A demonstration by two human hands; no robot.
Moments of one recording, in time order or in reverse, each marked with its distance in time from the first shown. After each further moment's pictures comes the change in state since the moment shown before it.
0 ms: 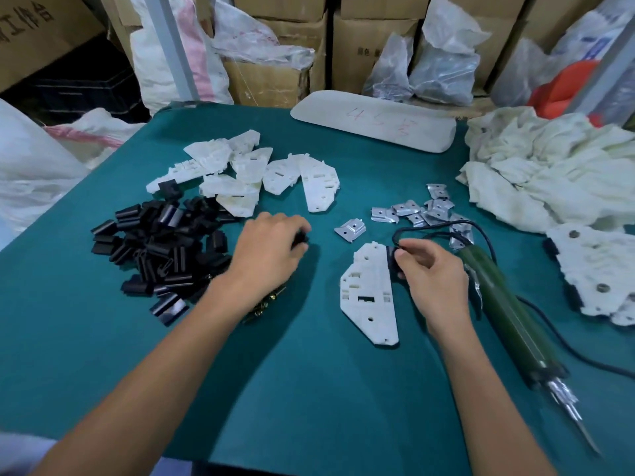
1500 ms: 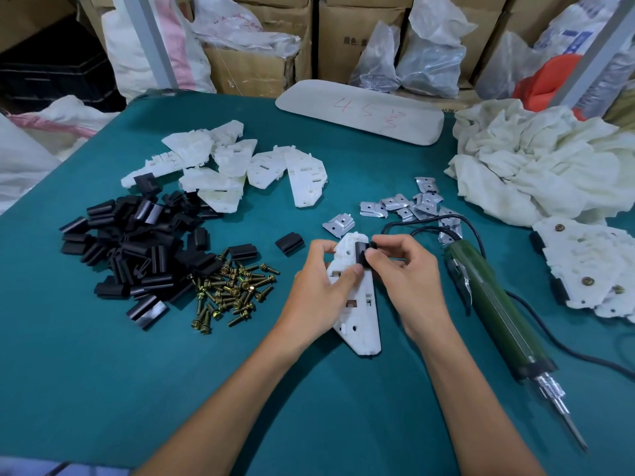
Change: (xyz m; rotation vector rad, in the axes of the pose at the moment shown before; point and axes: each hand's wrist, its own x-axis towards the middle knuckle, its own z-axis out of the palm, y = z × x) left_hand -0.039 0.072 0.059 -1.088 -0.095 -0.259; right_hand -0.012 -0.007 0.012 0.130 -0.105 0.051
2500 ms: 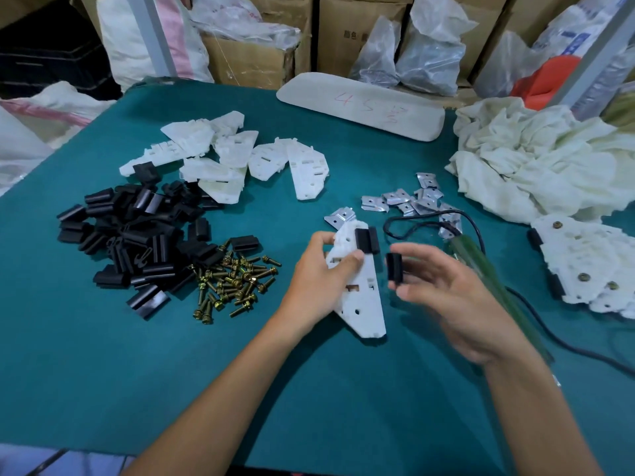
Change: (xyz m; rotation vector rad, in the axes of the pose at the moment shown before) left_hand 0.011 -0.006 0.001 -0.154 0.031 -0.078; right_hand -0.031 -0.027 -0.056 0.176 -0.395 0.074
